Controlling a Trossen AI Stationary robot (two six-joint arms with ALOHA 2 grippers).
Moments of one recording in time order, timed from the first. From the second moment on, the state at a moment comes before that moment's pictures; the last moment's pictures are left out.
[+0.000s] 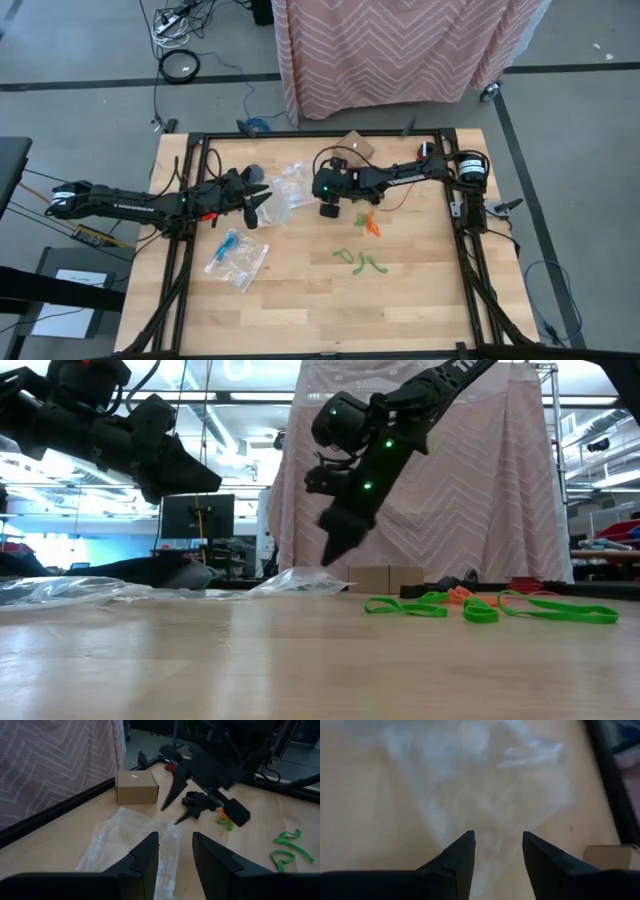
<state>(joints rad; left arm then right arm) 0.07 0.78 0.19 0.37 -0.35 -0.22 -0.13 1.95 1.29 -0.32 0.35 -0.16</state>
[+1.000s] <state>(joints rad) 0.07 0.78 0.19 0.37 -0.35 -0.21 -0.07 2.03 1.30 -0.27 0.44 -0.31</state>
